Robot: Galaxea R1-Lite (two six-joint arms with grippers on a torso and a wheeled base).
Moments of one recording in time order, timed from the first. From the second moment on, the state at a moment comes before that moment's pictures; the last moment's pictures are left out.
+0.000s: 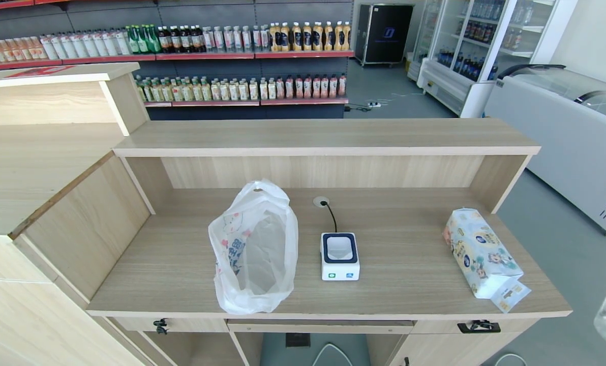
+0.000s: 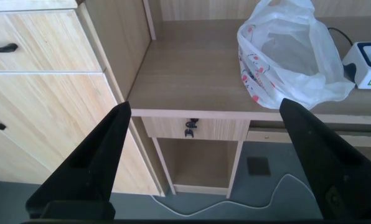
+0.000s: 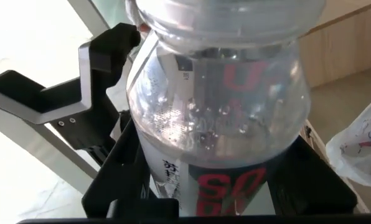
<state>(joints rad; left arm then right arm) 0.00 0.00 0.00 0.04 0.08 0.07 0.20 1.16 -0.83 -0.93 1.38 0.84</state>
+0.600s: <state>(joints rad) 0.00 0.00 0.00 0.04 0.08 0.07 0.25 1.21 -0.86 -0.93 1.38 0.84</state>
